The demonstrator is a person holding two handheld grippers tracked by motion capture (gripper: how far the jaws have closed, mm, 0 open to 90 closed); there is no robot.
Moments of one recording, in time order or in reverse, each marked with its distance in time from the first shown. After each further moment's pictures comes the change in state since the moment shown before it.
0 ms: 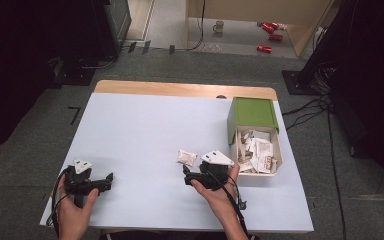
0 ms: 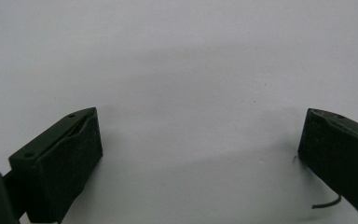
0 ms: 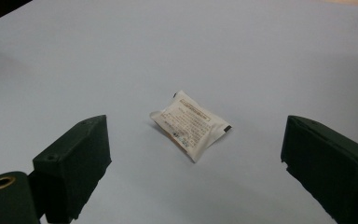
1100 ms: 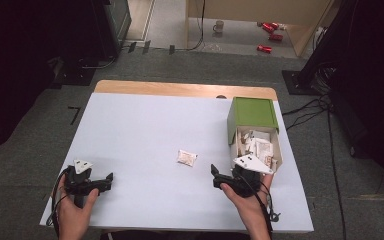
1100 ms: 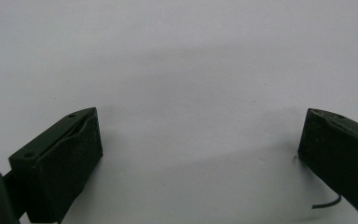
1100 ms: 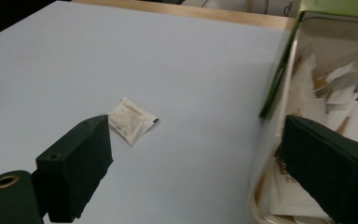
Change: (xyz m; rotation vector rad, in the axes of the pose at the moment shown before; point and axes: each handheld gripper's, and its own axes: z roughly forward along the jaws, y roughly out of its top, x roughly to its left) left arm 0.000 0.000 0.000 0.000 0.000 0.000; right arm -0.043 0.001 -0.072 -0.067 -0.101 0.047
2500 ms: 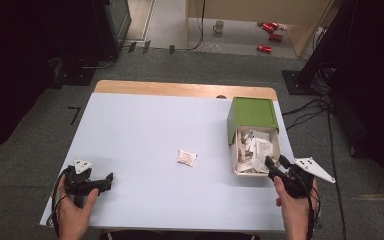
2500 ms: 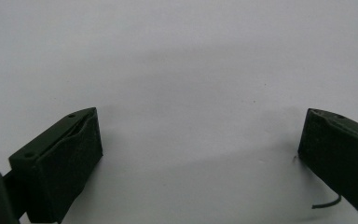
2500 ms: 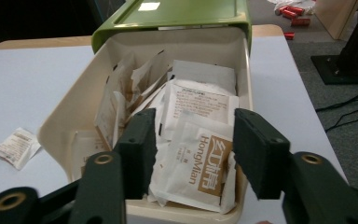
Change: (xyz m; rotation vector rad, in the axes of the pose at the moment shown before) left arm 0.000 0.000 0.000 0.000 0.000 0.000; right arm -0.113 -0.020 -0.044 -0.103 -0.165 0.176
